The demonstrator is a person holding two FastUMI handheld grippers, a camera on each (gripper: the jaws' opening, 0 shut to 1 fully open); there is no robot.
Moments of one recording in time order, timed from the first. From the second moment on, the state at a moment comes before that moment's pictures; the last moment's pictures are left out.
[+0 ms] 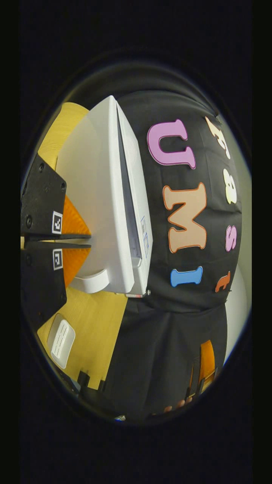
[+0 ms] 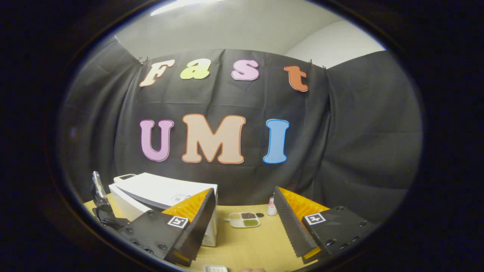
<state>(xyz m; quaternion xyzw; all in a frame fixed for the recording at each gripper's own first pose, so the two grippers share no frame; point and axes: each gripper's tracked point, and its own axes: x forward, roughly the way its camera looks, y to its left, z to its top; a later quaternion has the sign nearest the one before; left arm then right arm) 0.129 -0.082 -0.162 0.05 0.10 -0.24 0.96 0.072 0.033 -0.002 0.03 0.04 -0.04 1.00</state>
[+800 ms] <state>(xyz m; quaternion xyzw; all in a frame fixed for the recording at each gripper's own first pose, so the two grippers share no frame) 0.166 -0.092 -0.155 0.01 0.09 -0.21 0.97 0.093 0.009 -0.007 0.02 0.04 -0.04 1.00</state>
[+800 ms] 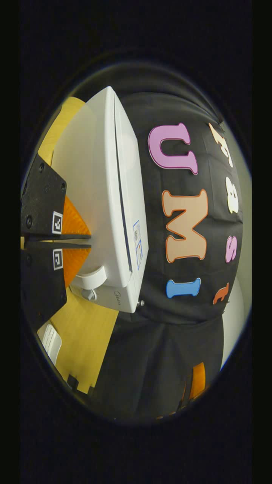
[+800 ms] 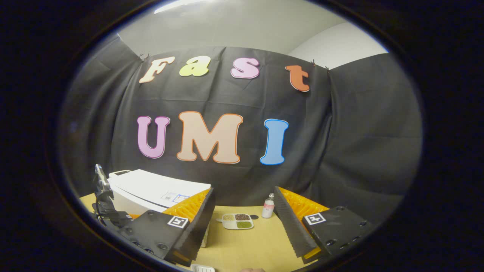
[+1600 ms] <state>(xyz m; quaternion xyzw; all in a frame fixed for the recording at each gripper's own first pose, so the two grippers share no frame) 0.182 -0.113 -0.145 -0.01 0.08 -0.16 0.98 0.101 0.007 -0.018 0.01 0.04 -0.02 1.00</state>
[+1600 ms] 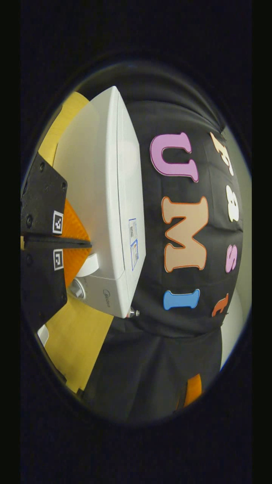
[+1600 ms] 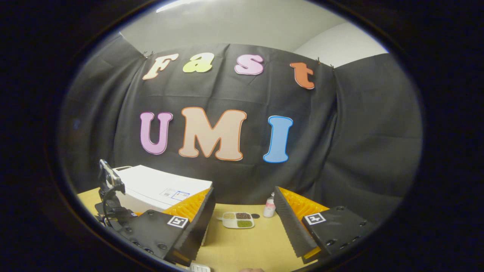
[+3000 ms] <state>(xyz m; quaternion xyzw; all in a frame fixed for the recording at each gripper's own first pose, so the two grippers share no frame) 0.016 0.027 0.085 0.00 -0.06 -0.07 1.00 0.028 0.076 0.037 0.06 0.01 0.02 1.00</state>
